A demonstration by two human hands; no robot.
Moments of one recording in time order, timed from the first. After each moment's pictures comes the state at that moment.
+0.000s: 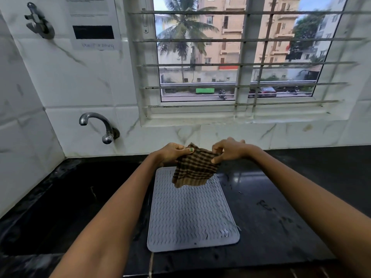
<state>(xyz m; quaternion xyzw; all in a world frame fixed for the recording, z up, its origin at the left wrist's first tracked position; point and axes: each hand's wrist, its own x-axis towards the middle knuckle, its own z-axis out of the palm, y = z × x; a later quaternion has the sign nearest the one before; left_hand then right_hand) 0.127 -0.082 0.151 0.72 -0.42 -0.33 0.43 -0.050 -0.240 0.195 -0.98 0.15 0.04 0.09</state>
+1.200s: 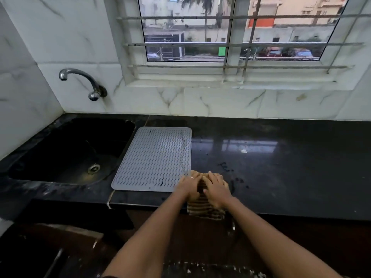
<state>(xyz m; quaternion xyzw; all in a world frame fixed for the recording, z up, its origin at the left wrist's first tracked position) -0.134 -0.164 -0.031 0.87 -0.46 -0.20 0.06 -0.234 -0.261 -0.034 -0.96 0.21 0.08 0.15</state>
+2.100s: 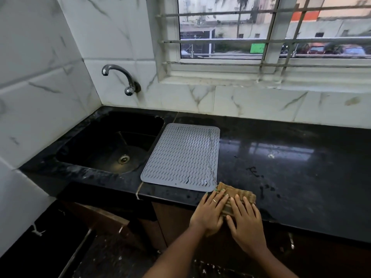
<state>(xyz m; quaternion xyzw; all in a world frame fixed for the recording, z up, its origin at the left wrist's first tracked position) -0.180 -0.101 -0.084 0.86 -0.51 -0.08 0.07 -0.295 -0.218 -0.090 -0.97 0.21 -0.06 0.07</state>
